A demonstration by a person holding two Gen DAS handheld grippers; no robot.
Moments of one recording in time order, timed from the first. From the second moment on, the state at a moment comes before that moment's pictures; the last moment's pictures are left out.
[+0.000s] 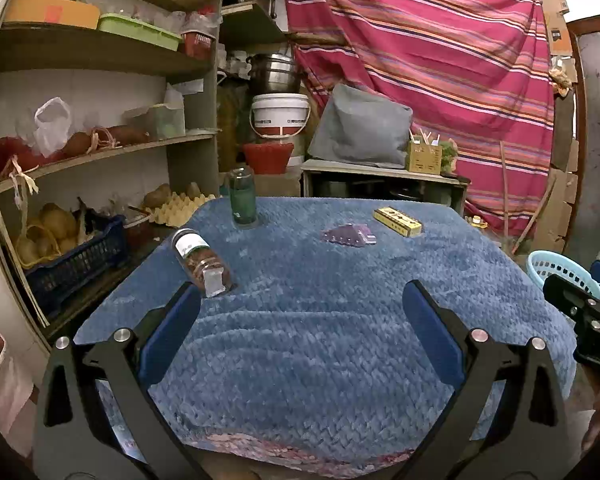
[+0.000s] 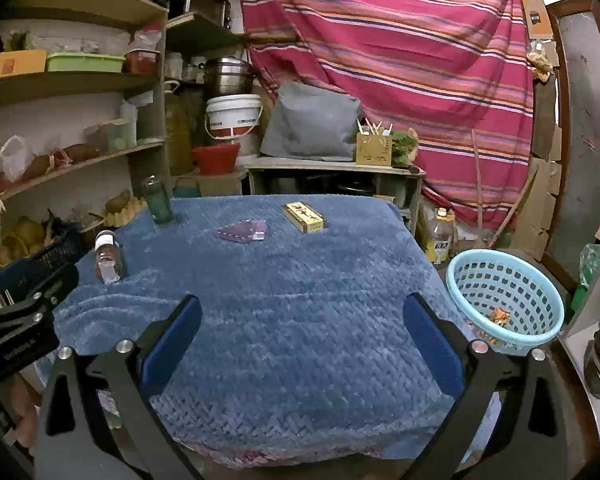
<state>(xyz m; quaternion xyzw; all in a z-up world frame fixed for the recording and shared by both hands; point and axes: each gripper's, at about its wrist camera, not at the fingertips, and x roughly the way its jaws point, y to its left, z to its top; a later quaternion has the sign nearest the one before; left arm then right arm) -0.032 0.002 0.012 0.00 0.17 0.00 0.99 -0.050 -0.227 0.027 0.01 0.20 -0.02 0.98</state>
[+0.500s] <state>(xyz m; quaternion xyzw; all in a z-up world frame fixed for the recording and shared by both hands) -0.035 0.004 0.019 0.00 0.16 0.00 0.99 -0.048 -0.217 0.027 -0.01 0.18 -0.03 0.98</state>
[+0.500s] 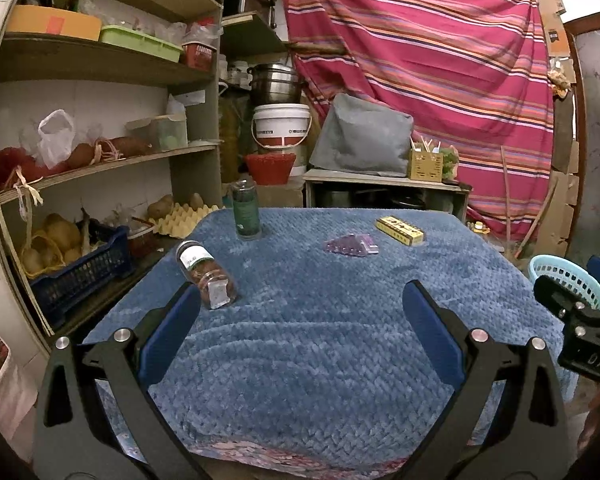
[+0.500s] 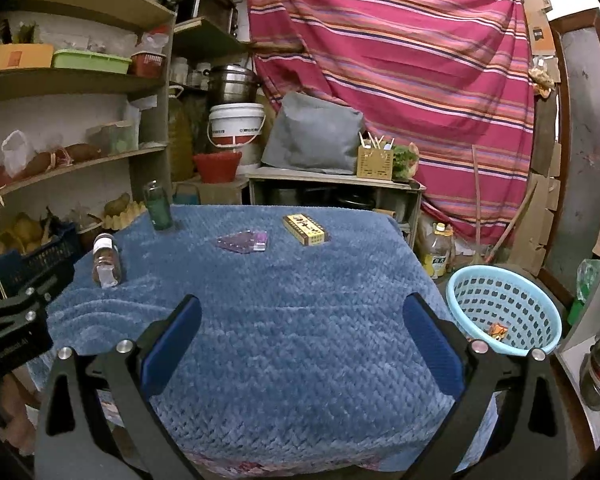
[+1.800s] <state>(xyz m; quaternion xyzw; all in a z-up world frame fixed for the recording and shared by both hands) -0.038 0.014 0.022 0.01 0.16 0.04 0.99 -0.044 -0.216 0.020 -0.01 0.18 -0.04 0.98</state>
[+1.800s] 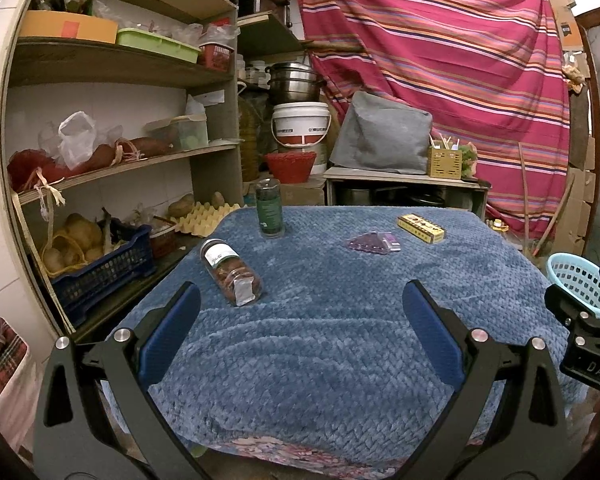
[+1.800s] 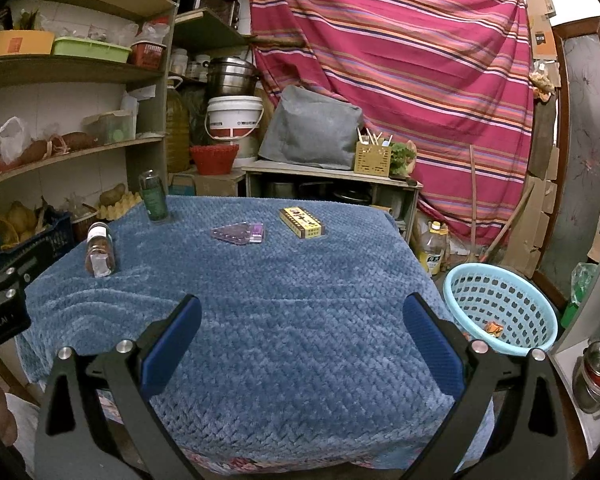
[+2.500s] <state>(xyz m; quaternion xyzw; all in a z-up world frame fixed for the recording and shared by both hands) -0.039 0.015 0.022 0.01 0.16 0.04 0.99 -0.047 -0.220 0.019 -0.02 0.19 -0.04 0.98</state>
